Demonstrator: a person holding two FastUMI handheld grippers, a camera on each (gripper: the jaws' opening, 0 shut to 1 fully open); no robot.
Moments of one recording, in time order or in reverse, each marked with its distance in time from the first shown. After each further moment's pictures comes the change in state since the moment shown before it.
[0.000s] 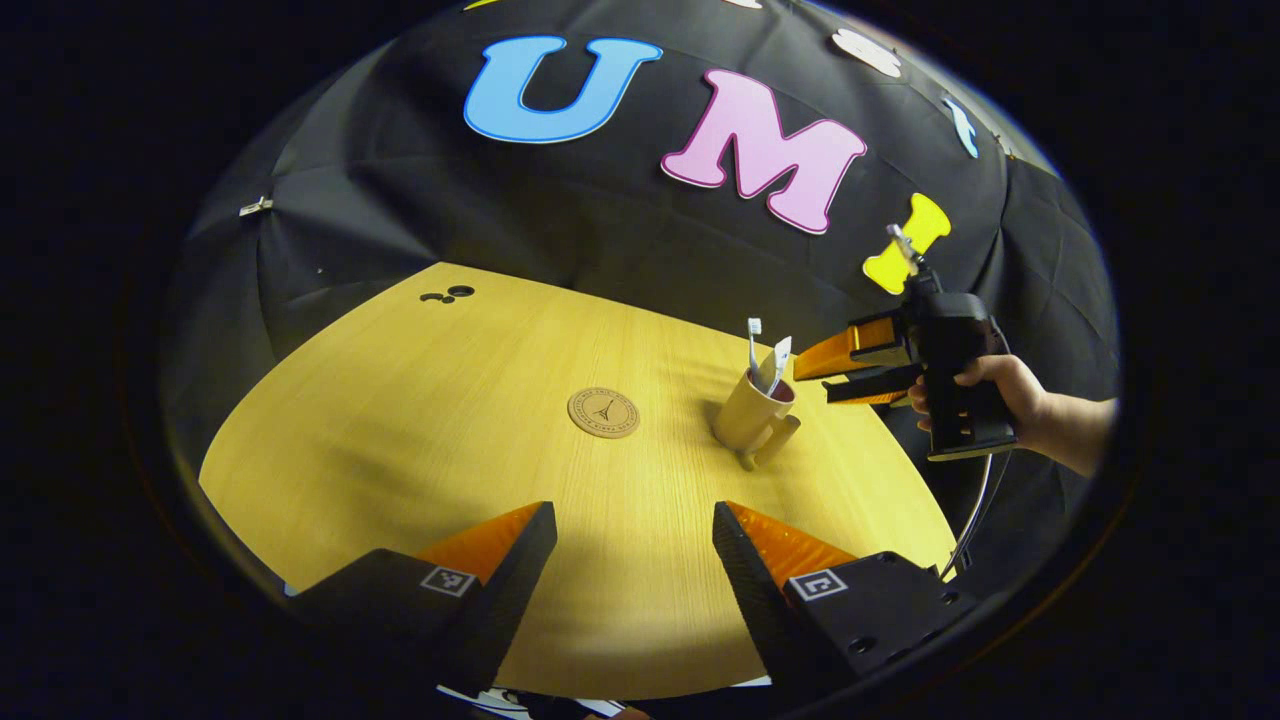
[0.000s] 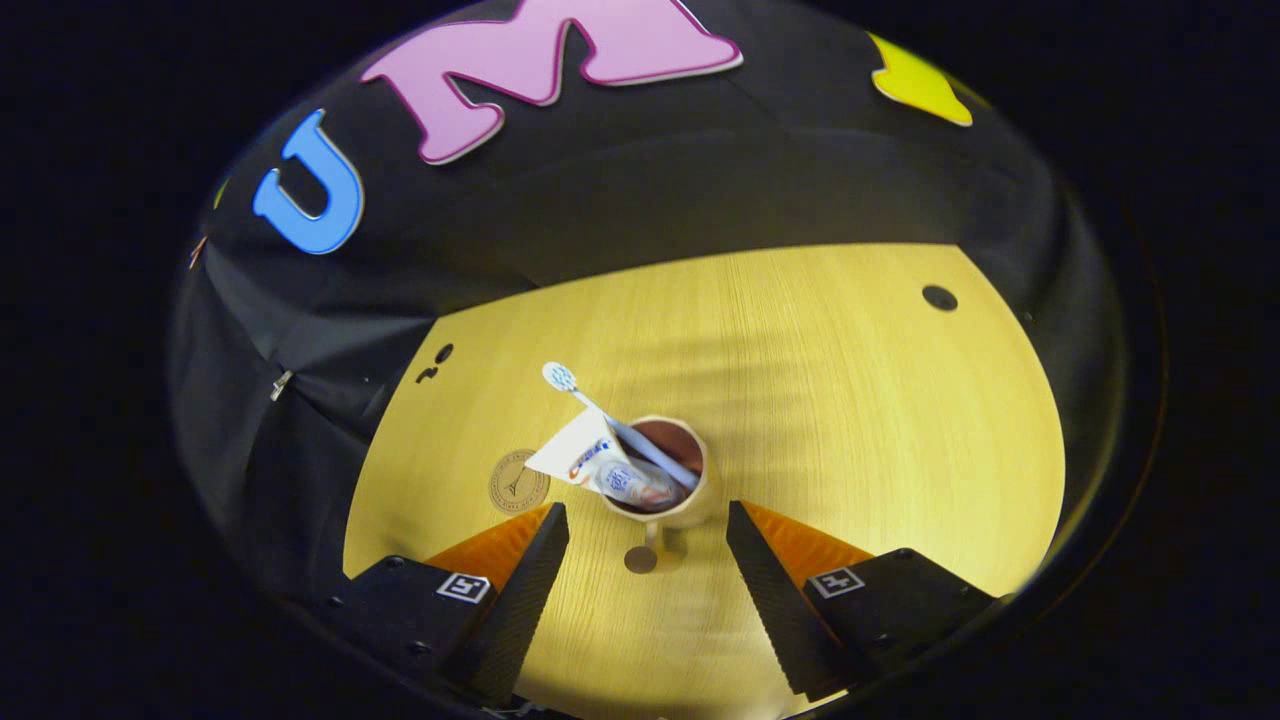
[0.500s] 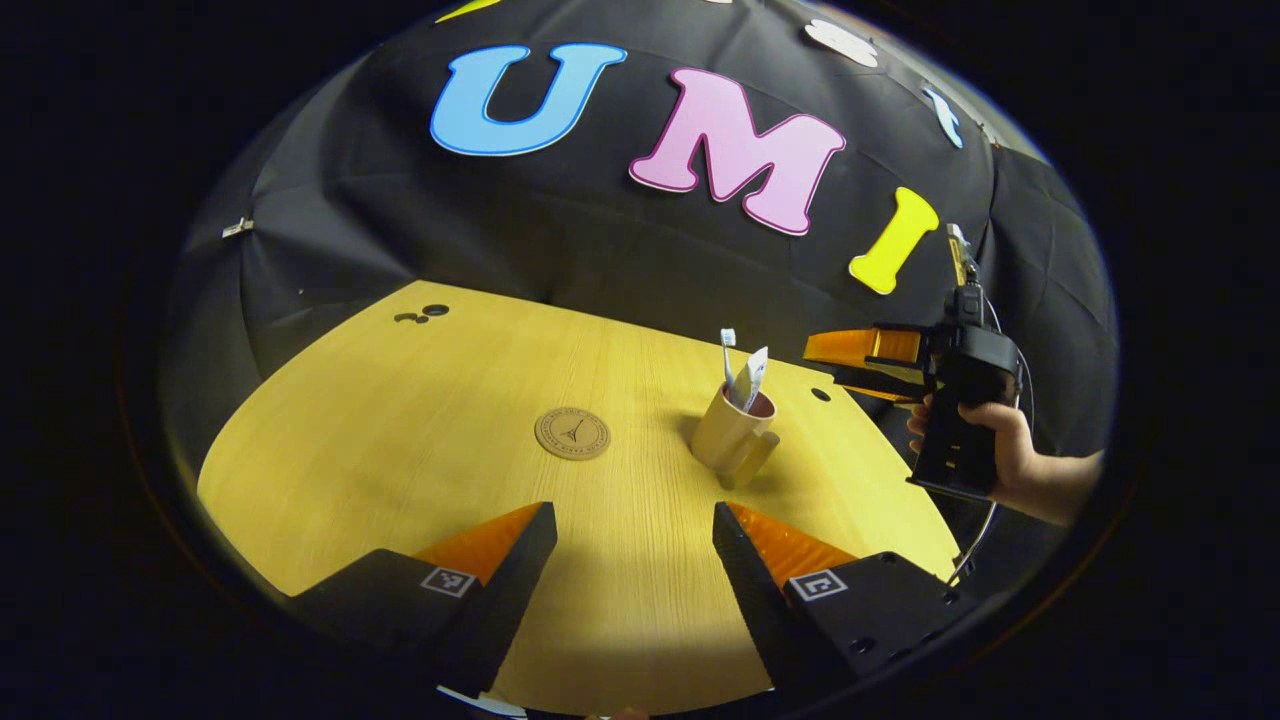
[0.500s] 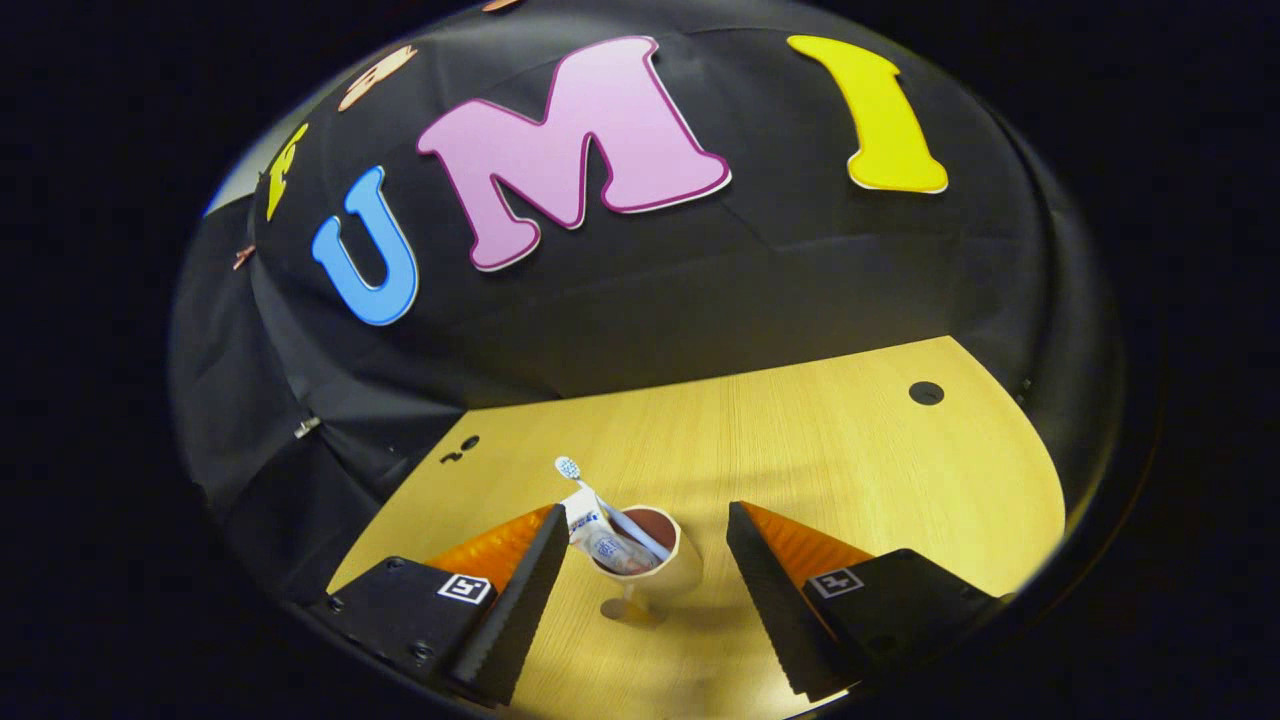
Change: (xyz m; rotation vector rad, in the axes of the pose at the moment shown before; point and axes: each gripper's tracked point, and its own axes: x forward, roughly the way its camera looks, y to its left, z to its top) left arm 0.022 -0.040 0.009 0.032 -0.012 -0.027; right arm -0.046 -0.010 0.054 -0.087 -0.413 0.090
